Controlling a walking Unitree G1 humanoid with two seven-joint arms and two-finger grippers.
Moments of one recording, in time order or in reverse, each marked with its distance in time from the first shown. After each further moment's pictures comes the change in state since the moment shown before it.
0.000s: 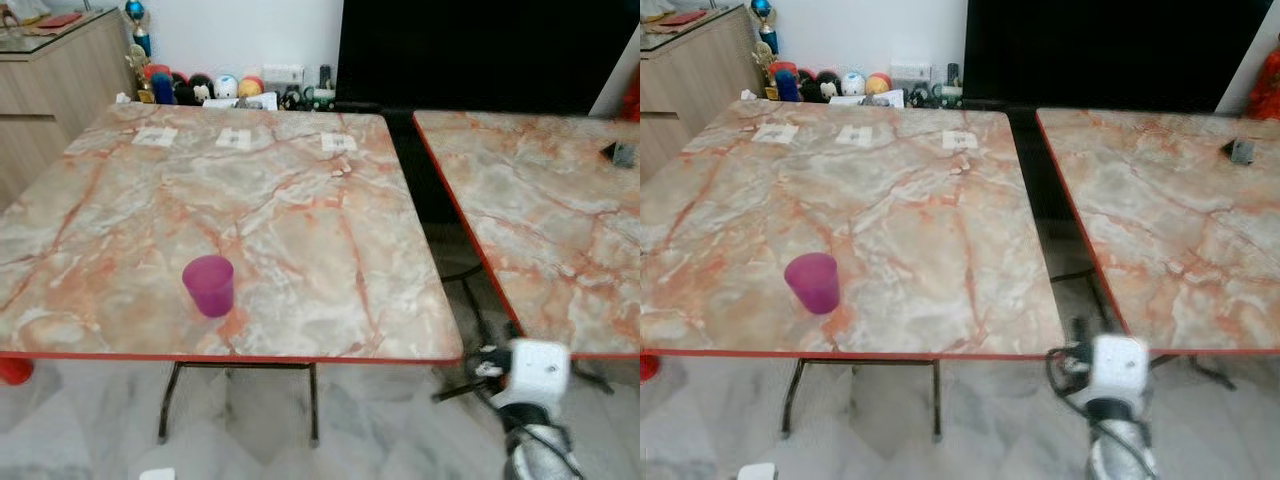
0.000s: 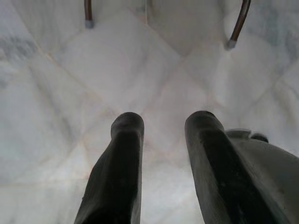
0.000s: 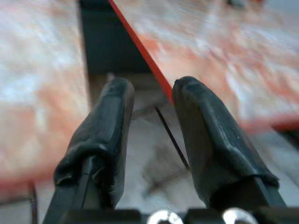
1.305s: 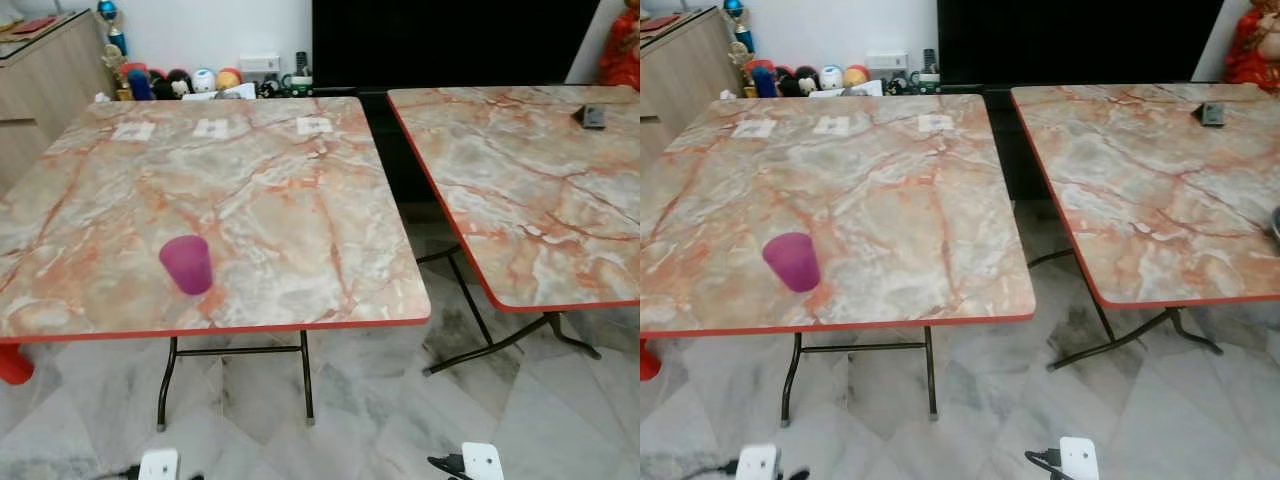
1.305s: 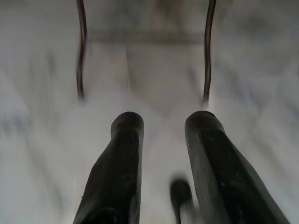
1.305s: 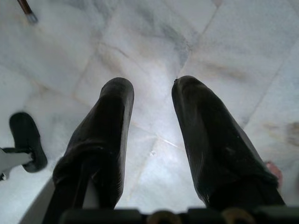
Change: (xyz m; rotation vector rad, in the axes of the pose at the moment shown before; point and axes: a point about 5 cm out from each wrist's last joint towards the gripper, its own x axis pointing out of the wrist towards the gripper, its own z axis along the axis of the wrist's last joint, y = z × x) left arm -0.006 -0.002 0.051 0.062 -0.390 -0.080; right arm -0.042 0.012 -0.159 -0.057 0.856 0.080
